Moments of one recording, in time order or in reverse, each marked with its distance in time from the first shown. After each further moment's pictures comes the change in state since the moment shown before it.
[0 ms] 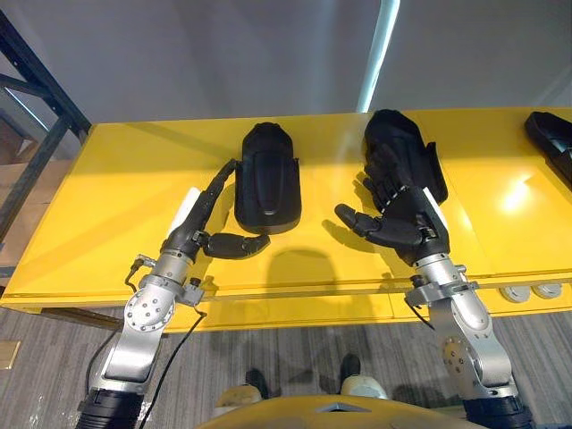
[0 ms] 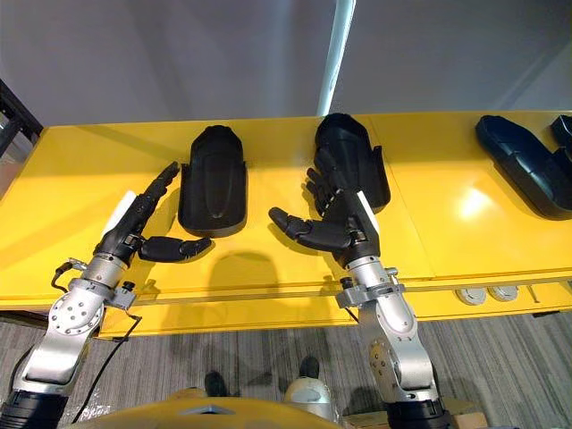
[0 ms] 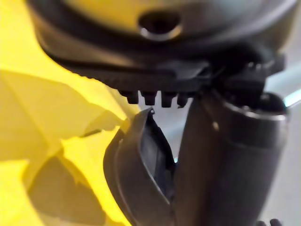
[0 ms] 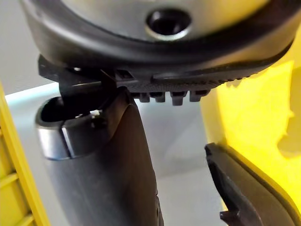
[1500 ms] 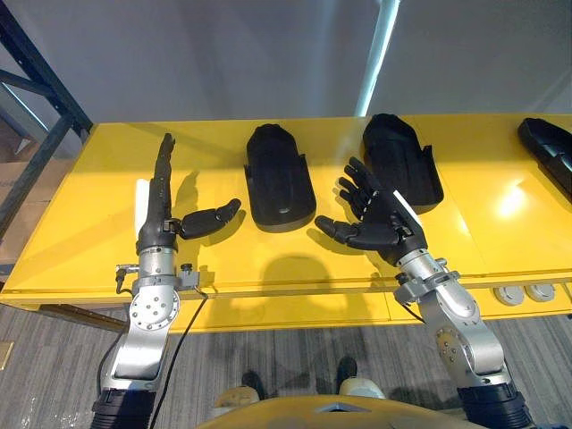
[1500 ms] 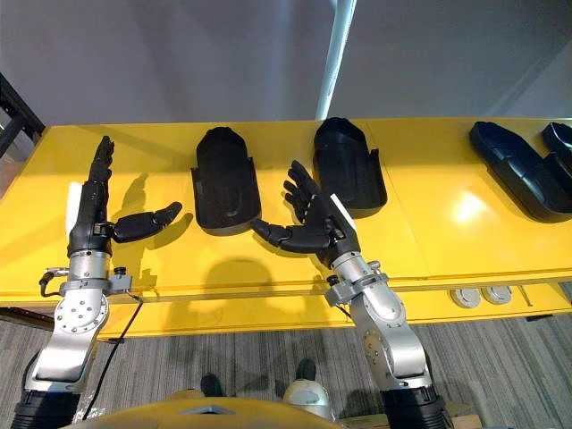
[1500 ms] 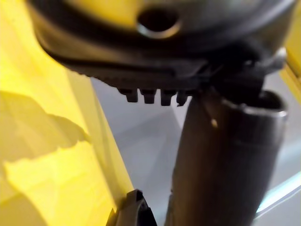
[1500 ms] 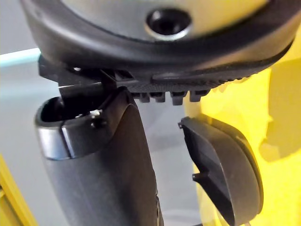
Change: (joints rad) left arm -0.017 -0.091 0.014 0.002 0.012 -0.004 0.414; right arm -0.056 -0.010 0.051 0.021 -0.033 0.152 0.099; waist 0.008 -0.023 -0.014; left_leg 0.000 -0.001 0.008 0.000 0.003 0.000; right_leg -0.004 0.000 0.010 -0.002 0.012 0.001
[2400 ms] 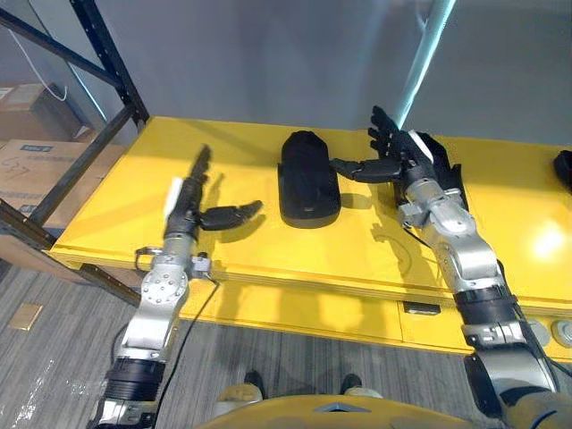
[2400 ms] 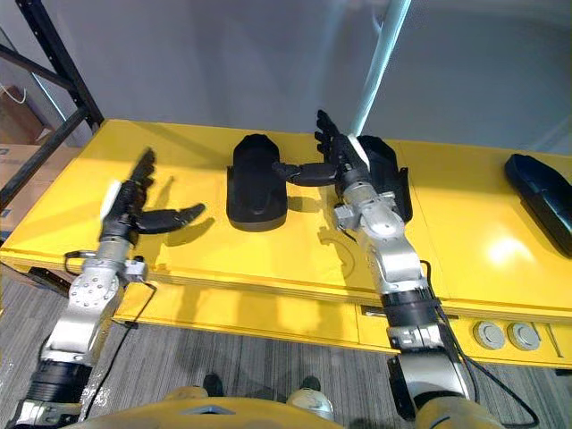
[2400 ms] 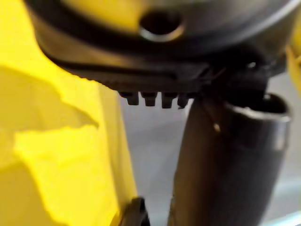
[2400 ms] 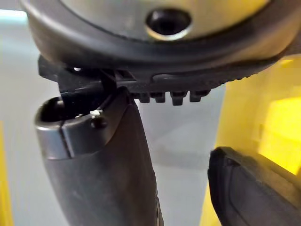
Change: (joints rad) left arm -0.150 0.012 0.001 0.109 -0.145 0.055 -0.114; right arm -0.476 -0.118 -0.029 0.311 -0.173 0.074 -0.228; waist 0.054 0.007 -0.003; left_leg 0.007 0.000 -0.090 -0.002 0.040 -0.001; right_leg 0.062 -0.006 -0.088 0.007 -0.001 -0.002
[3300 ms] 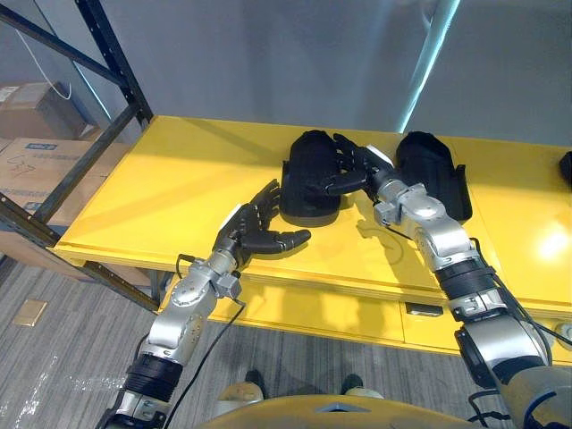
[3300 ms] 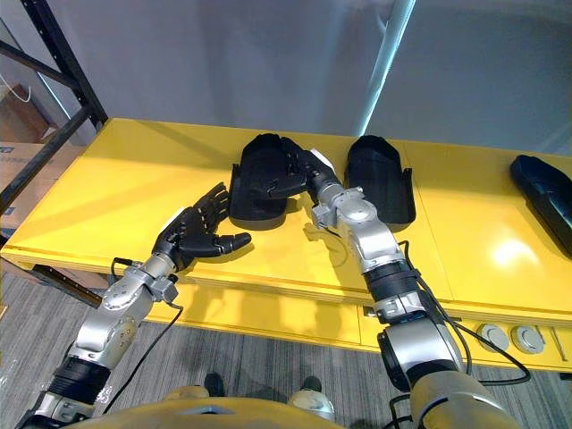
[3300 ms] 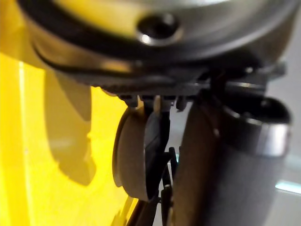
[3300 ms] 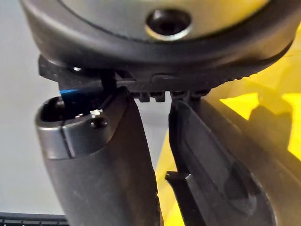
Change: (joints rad) left arm -0.035 -0.008 -0.243 0.169 -0.466 0.060 -0.378; right arm -0.236 0.000 0.202 0.316 0.006 0.105 0.126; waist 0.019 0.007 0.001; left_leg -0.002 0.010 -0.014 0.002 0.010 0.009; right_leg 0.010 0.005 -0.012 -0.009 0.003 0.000
